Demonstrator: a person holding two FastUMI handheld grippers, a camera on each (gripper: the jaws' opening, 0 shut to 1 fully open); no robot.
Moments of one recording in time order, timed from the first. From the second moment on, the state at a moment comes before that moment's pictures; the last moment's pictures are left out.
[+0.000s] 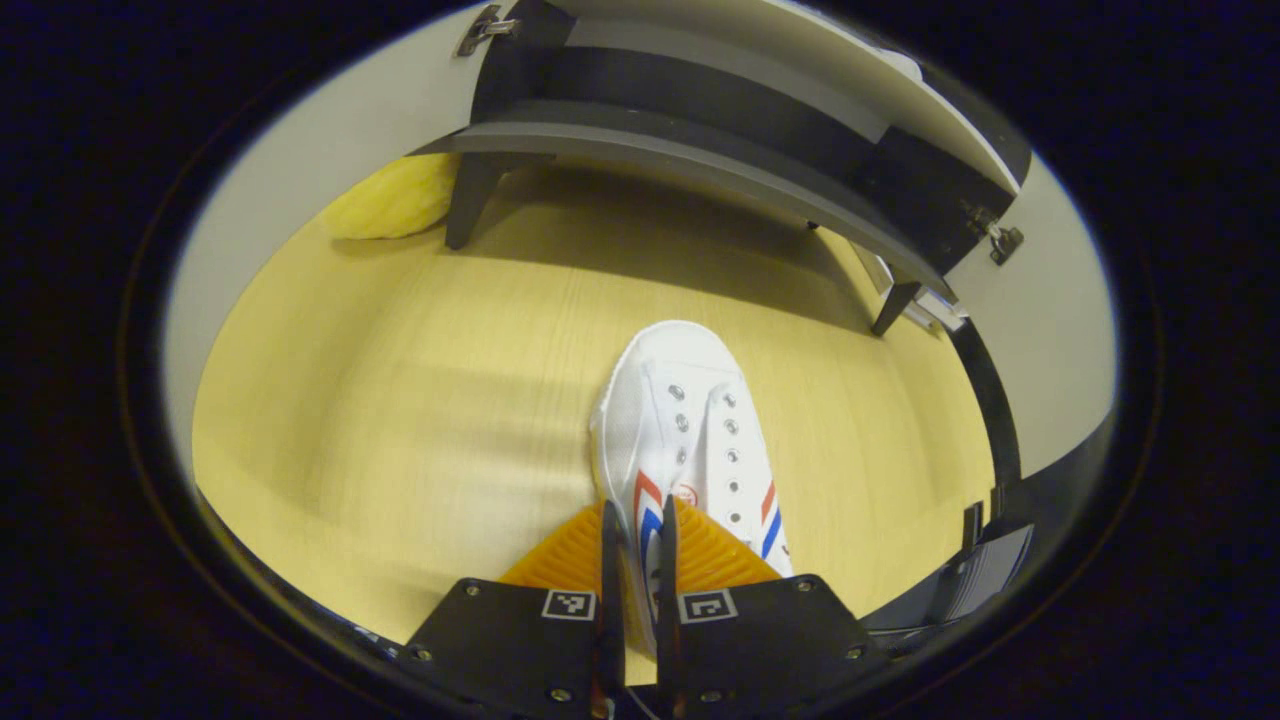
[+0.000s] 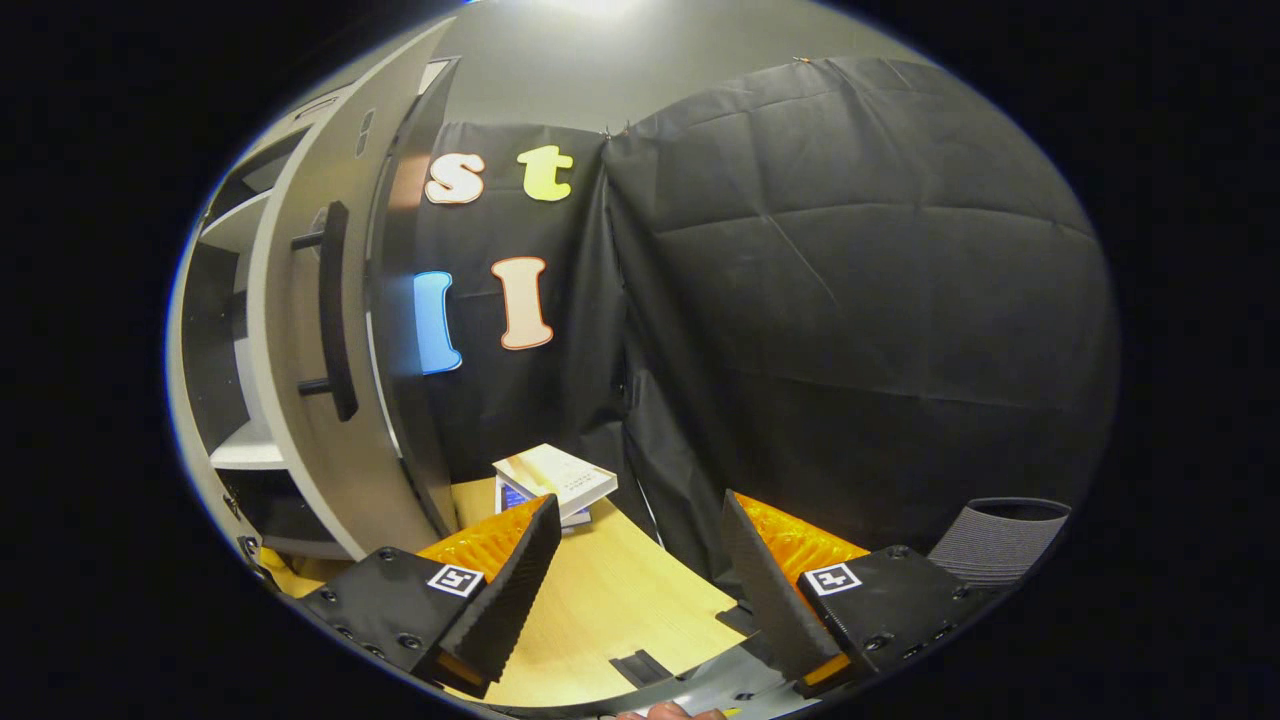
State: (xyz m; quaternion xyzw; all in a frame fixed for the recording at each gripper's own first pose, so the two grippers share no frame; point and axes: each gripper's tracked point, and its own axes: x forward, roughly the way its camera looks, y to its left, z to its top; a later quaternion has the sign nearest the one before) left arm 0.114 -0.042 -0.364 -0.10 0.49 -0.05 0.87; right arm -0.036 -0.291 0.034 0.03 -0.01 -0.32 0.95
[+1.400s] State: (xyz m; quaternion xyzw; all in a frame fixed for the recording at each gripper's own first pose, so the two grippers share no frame) left arm 0.140 -0.032 -0.258 -0.13 0.20 -0.02 0.97; right arm 0.097 -0.400 0.059 0.05 -0.04 -0.29 0.96
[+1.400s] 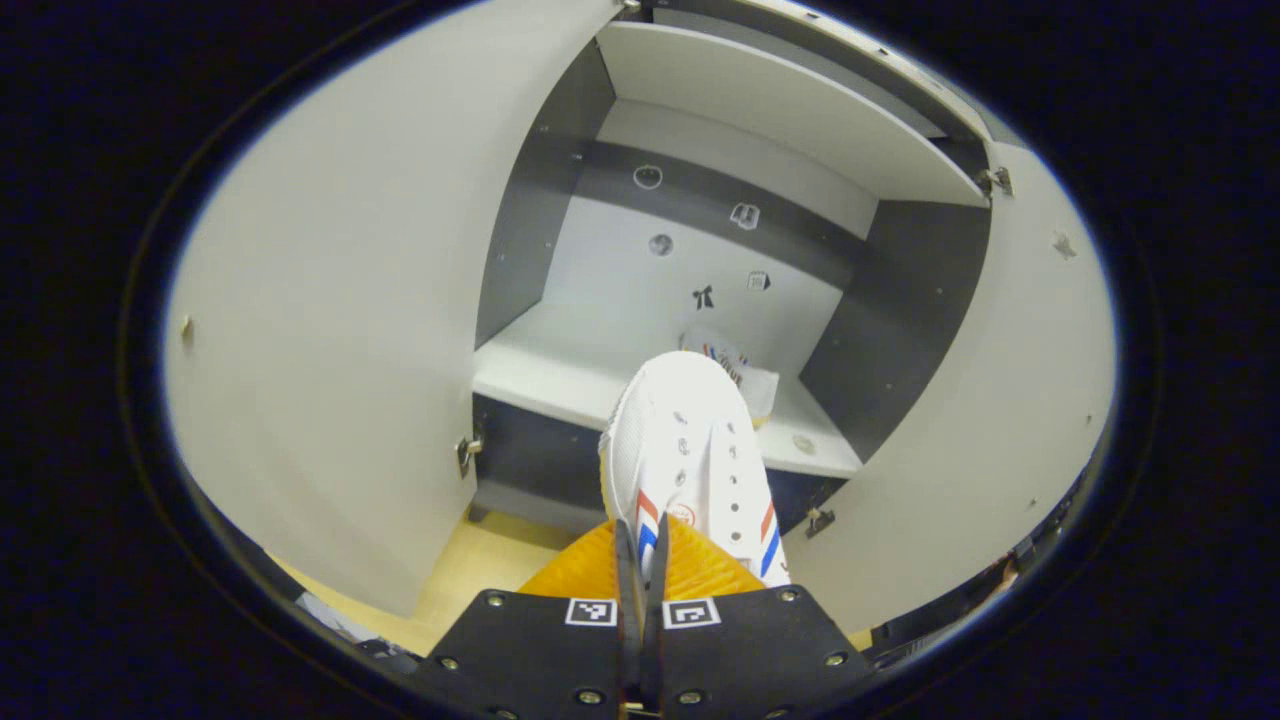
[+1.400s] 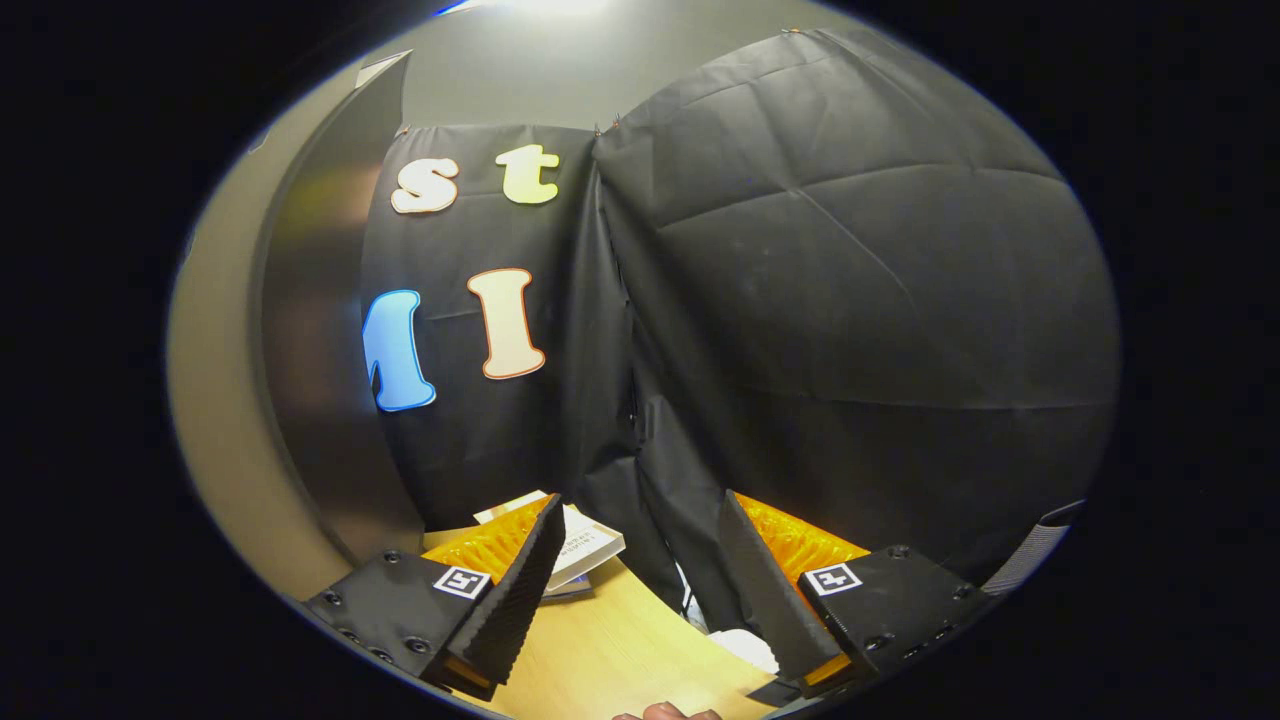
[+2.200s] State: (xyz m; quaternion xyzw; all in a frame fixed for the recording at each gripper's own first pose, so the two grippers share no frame) left arm 0.144 -0.033 -0.267 -0.15 0.14 -0.02 0.98; right arm 0.069 -0.414 0.050 0.07 -0.04 -0.31 0.95
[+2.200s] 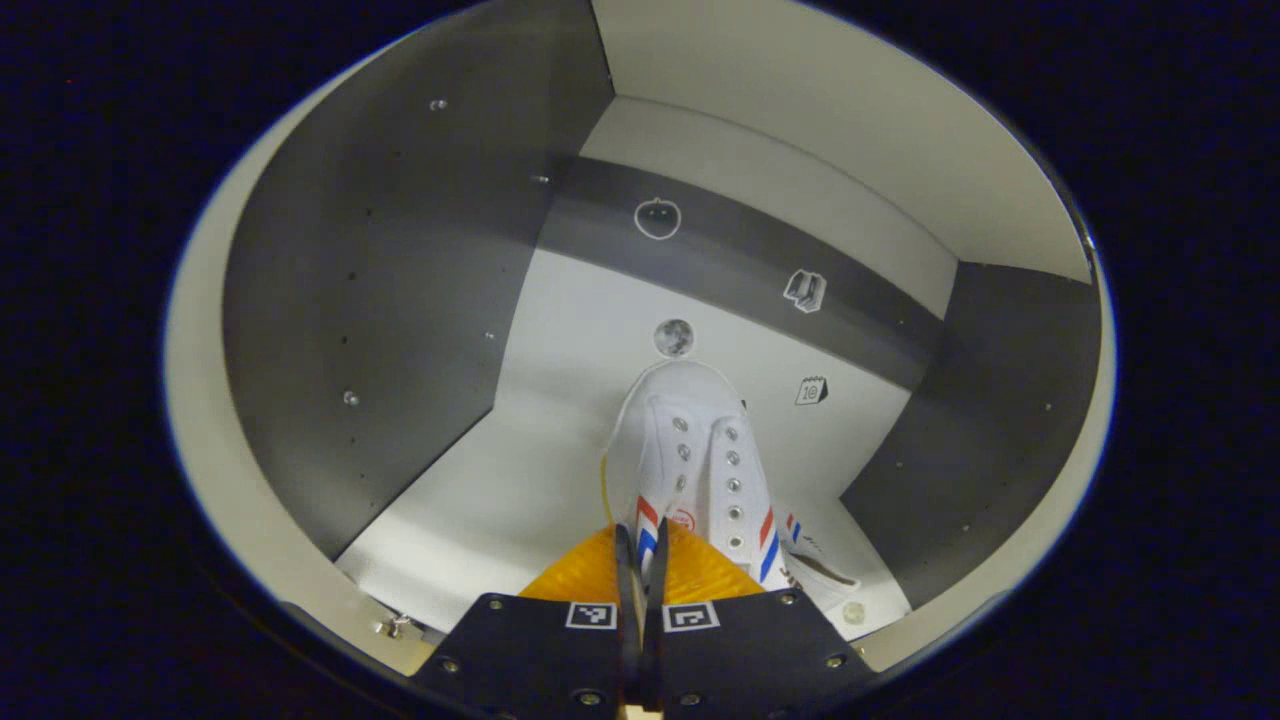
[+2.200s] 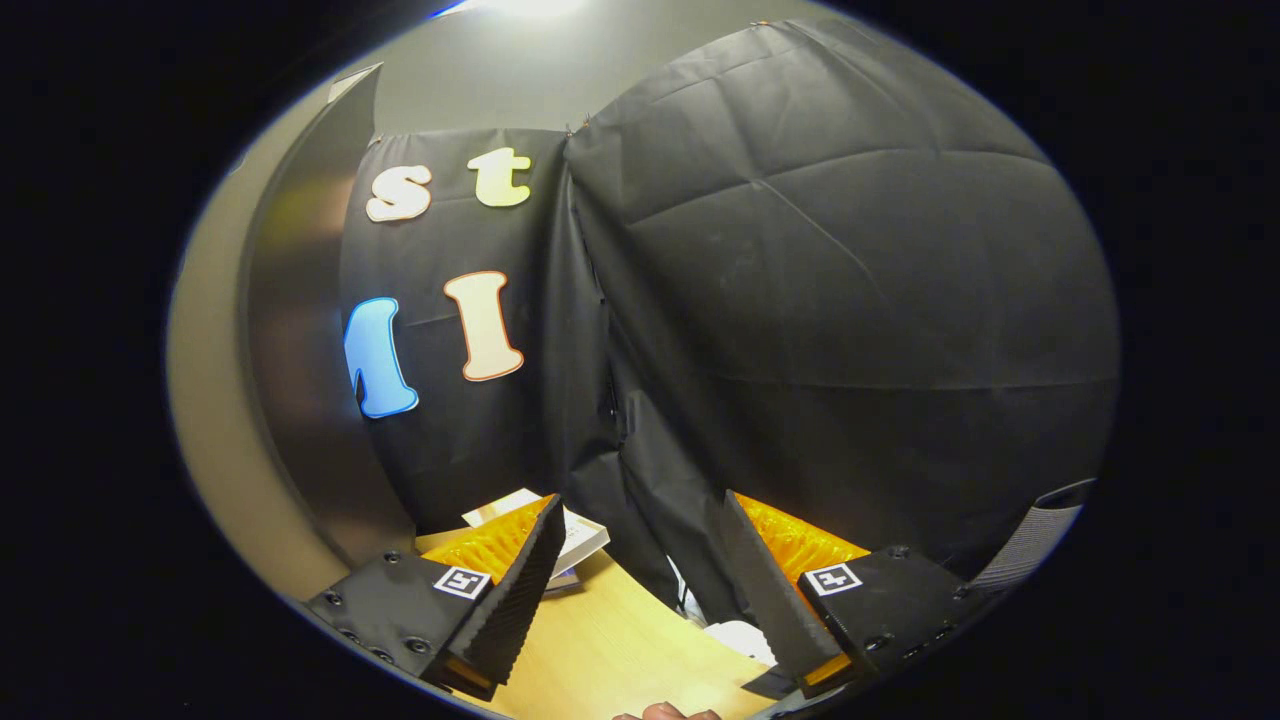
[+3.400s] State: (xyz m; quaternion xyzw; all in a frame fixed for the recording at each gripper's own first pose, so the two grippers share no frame) left arm -0.047 -0.034 -0.137 0.03 -0.02 0.03 1.00; right arm 0.093 -0.347 0.120 0.05 -0.06 -0.22 0.97
